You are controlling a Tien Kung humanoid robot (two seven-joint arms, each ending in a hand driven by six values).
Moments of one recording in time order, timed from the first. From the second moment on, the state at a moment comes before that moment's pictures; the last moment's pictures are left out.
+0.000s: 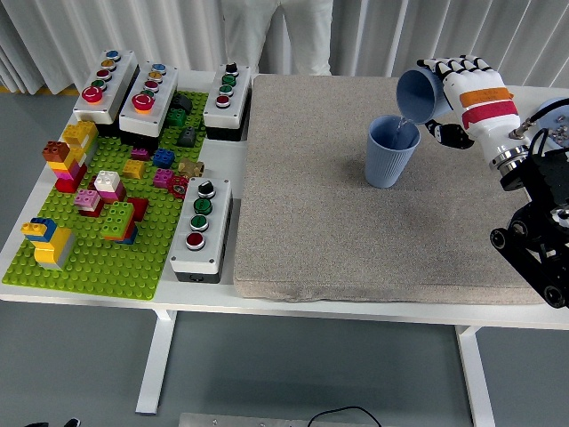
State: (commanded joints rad) left arm -0.15 0.13 -0.73 -0.18 0.47 0.03 0.23; right arm 0.77 -0.29 0.74 0.99 -2.10 -0.50 -0.03
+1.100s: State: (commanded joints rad) left arm -0.15 0.13 -0.73 -0.18 0.48 0.03 0.23; right arm 0.79 -0.31 0.68 1.00 -2.17 -0.48 -0.11
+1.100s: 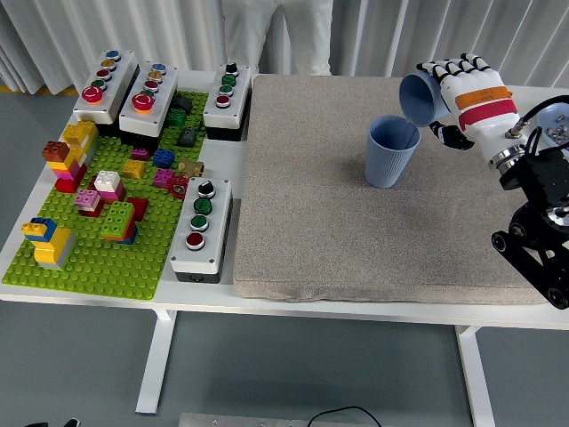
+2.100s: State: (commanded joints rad) left arm -0.14 0.13 -0.74 -0.18 0.48 0.03 0.23; right arm 0.70 -0.26 0.95 1.03 -1.50 -0.34 -0.12
